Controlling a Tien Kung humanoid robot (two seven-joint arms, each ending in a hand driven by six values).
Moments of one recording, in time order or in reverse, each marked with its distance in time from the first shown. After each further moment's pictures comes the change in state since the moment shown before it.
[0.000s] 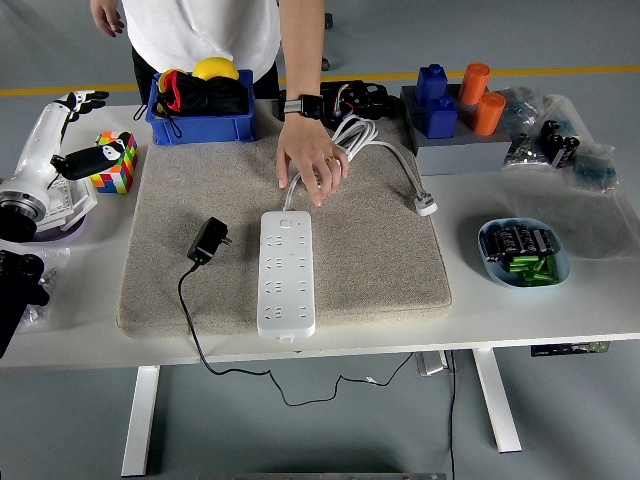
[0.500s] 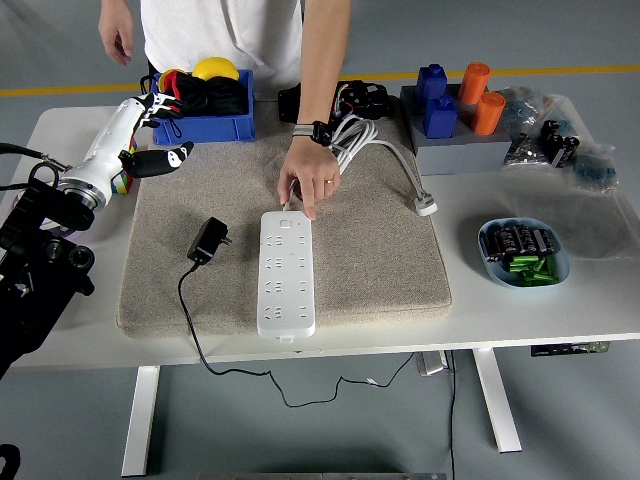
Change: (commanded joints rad) left arm -0.094 -0.023 0.186 0.004 -0.040 -0.001 0.001; right arm -0.018 0.015 0.006 0.000 0.012 0.003 0.007
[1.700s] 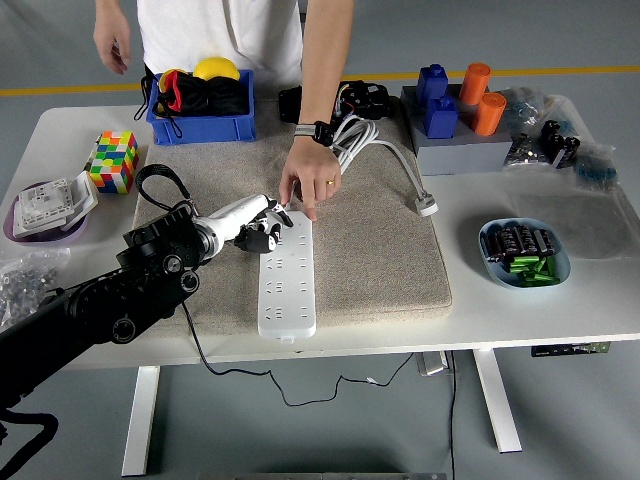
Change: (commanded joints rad) left arm -0.304 -0.093 0.634 0.292 -0.187 -0.133 0.180; right arm -0.003 0.003 -0.010 0.000 0.011 0.000 0.005
